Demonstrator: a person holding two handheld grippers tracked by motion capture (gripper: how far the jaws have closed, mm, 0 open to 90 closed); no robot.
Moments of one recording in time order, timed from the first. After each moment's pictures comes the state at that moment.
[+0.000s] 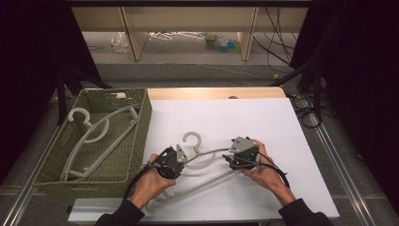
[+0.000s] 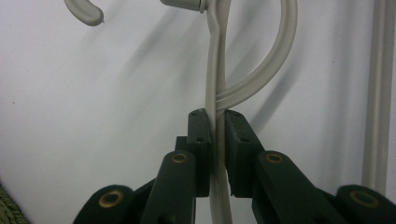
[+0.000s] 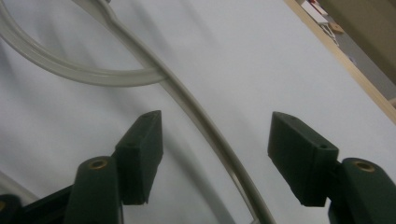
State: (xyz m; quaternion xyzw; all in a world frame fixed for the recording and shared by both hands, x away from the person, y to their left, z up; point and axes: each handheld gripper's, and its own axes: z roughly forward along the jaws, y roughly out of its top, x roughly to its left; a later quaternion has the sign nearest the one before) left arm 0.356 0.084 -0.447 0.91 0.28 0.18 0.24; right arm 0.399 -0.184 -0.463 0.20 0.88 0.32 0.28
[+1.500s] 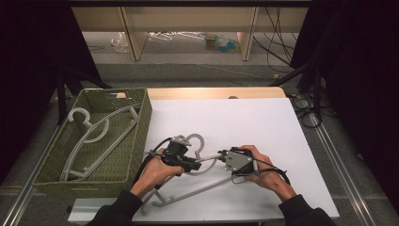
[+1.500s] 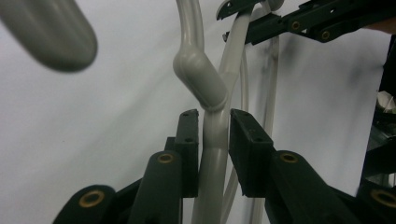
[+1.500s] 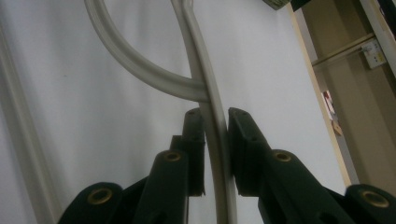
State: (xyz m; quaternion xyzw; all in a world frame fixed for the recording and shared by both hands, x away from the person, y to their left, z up) left arm 0.388 0.074 -0.441 0.86 0.33 -0.02 0.40; right arm 0.386 -0.175 -0.456 -0.08 0.90 0.29 0.32
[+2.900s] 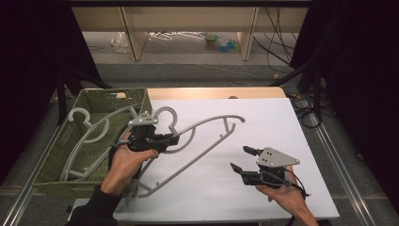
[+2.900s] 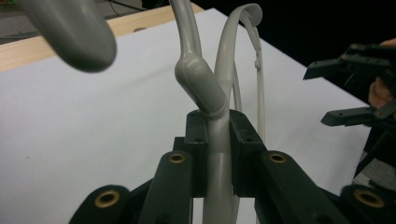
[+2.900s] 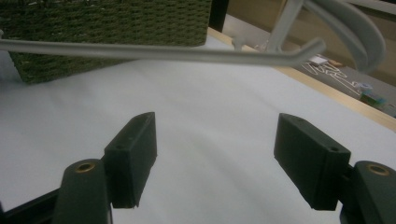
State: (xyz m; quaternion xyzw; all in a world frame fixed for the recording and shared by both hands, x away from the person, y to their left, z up) left arm 0.368 0.143 -0.345 0.78 0.38 0.08 0.50; right arm 0.324 -0.222 -0.416 0.25 0.80 0.49 0.24
